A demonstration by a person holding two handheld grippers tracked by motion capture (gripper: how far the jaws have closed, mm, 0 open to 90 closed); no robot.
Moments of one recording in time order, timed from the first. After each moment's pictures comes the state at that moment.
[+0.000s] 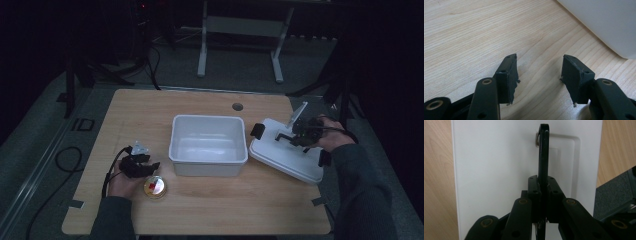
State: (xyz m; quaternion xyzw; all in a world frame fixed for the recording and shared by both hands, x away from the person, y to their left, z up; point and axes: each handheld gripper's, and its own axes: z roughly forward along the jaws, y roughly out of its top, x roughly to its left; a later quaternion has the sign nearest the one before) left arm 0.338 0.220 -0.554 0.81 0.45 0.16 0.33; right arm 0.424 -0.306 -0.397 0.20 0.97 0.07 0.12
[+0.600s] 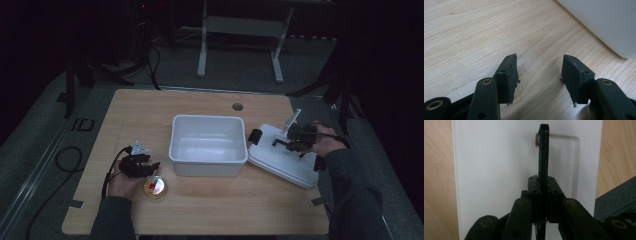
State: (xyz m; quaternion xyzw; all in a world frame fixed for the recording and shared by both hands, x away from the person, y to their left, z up) left arm 0.338 0.220 -0.554 0.81 0.45 0.16 0.33; right arm 0.426 -0.303 -0.427 0.20 0.97 0.06 0.11
